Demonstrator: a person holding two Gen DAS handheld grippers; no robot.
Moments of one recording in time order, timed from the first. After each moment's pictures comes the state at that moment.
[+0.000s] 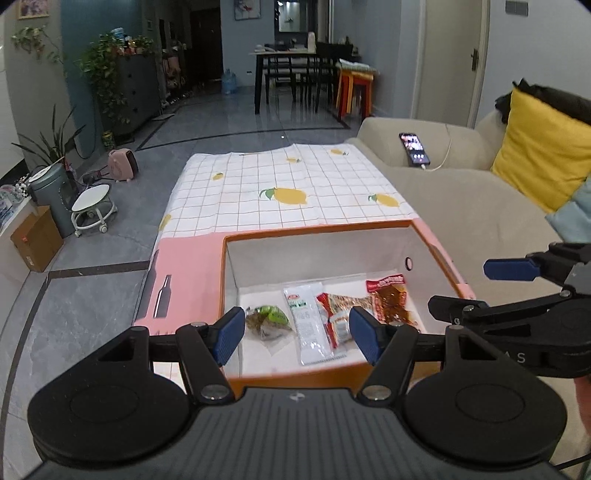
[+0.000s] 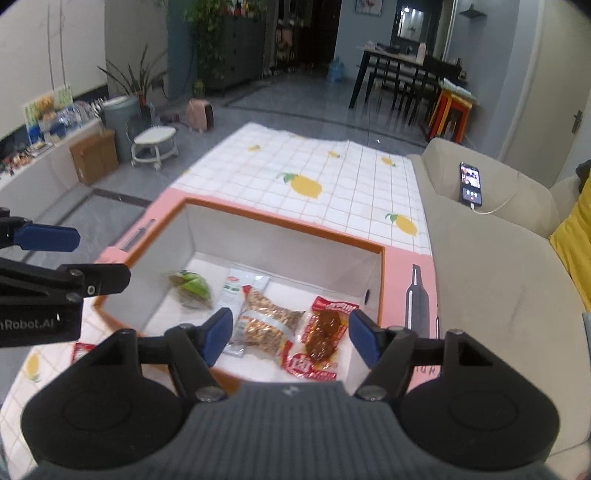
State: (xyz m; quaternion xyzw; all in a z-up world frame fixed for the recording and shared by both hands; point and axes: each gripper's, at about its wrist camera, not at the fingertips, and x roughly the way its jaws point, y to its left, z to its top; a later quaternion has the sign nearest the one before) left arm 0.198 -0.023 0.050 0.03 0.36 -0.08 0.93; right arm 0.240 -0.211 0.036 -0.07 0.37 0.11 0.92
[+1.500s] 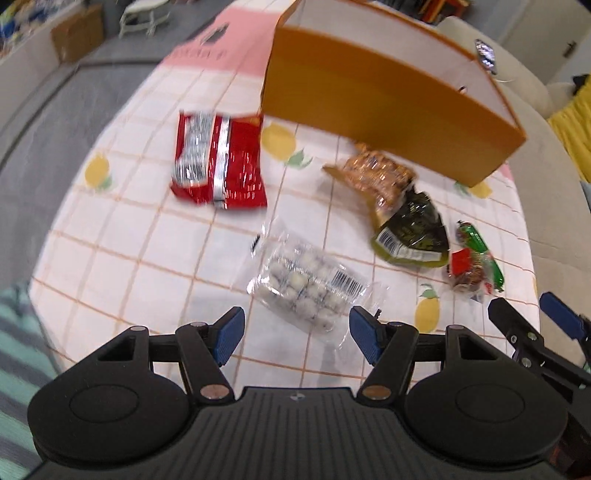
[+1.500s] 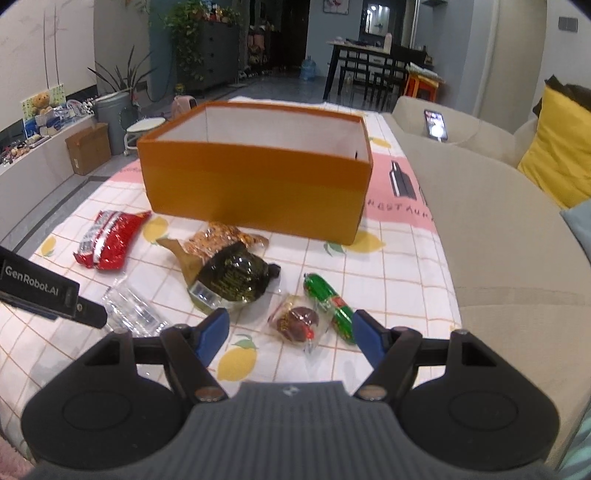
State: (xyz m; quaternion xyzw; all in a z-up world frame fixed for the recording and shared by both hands) left arm 0.073 0.006 -0.098 -0.12 0.56 0.00 0.82; right arm 0.045 -0.222 -0.091 -0.05 0.38 0.06 0.92
